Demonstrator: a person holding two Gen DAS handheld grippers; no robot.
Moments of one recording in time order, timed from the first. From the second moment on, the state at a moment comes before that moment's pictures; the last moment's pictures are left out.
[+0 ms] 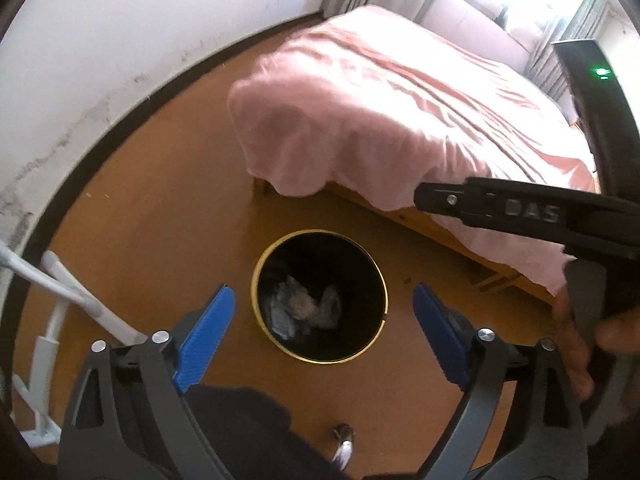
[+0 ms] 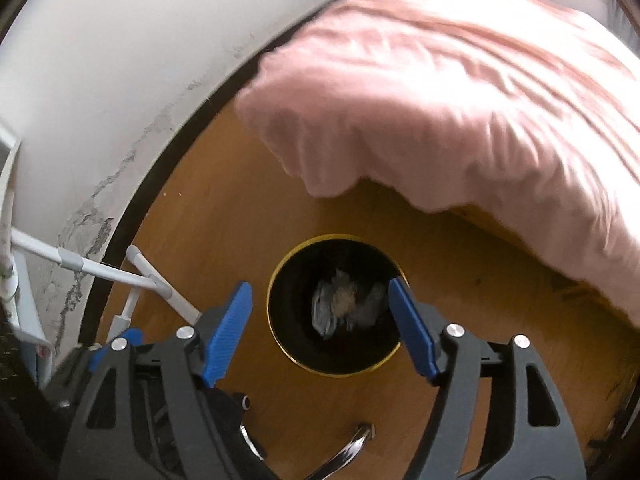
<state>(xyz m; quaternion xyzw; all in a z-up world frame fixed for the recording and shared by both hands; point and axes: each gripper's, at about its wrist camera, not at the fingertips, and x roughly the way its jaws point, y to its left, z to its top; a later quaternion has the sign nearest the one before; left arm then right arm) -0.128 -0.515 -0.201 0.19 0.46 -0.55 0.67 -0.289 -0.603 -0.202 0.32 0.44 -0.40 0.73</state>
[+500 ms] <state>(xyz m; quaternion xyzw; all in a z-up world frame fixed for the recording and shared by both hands) -0.010 -0.245 -0.037 0.14 0.35 -0.39 0.84 -0.104 -0.417 -0.047 0.17 0.37 -0.14 0.90</state>
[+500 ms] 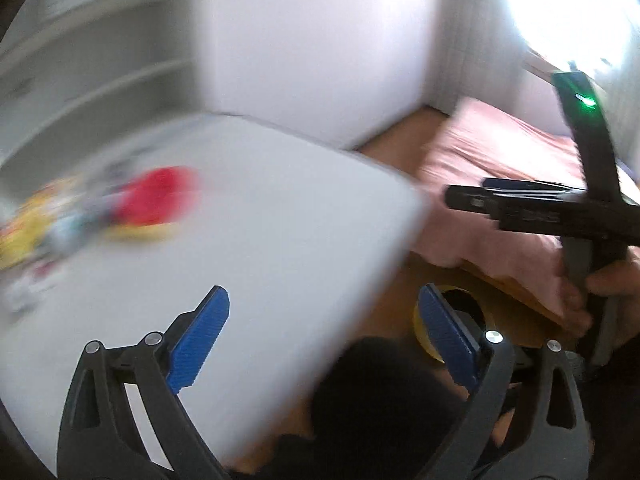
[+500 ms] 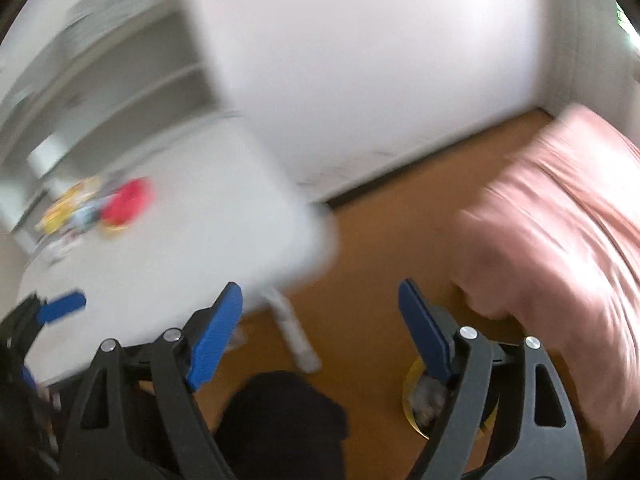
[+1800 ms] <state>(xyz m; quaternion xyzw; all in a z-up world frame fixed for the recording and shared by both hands) 0.195 -0.060 -0.067 0.03 0.41 -0.09 0.91 0.117 -0.308 -0.045 0.07 0.41 0.02 0.91</state>
